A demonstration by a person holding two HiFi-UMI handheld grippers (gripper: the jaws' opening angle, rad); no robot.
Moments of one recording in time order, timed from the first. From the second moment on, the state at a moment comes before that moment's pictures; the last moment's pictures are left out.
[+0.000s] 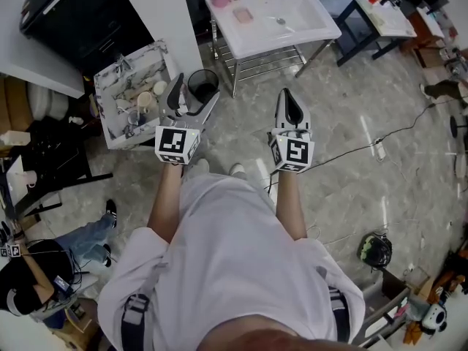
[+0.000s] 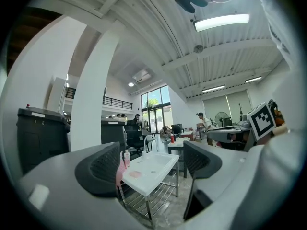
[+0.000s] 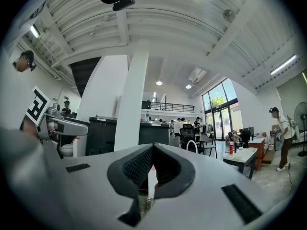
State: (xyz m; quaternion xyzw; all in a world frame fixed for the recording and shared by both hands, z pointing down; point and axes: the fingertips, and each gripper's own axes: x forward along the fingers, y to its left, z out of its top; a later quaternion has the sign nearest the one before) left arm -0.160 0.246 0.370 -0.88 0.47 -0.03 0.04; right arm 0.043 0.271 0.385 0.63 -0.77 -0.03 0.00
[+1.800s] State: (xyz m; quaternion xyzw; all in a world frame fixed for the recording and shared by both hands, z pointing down) left arm -0.054 -0.217 0.478 -0.89 0.45 -0.07 -0.08; right arm 0.108 -0.131 0.437 0.63 -0.78 0.02 0.08
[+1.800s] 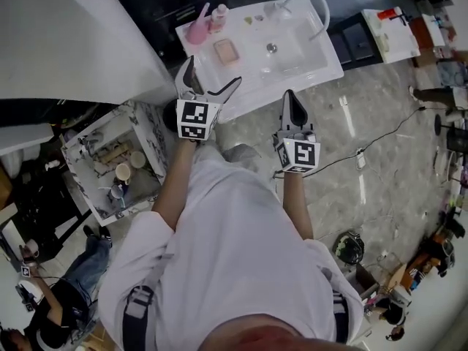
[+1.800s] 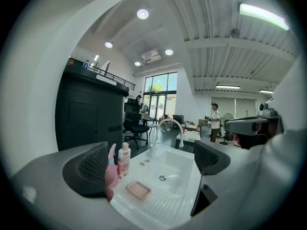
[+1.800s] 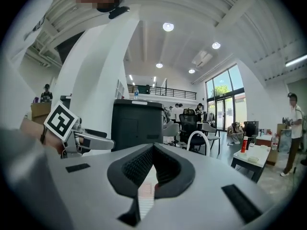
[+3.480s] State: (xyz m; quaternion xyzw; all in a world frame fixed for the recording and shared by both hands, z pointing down) left arm -0.011 -0.376 0.827 -0.65 0.50 -0.33 -0.47; right arm 0.261 -0.258 0.546 0.59 -0.79 0.17 0.09
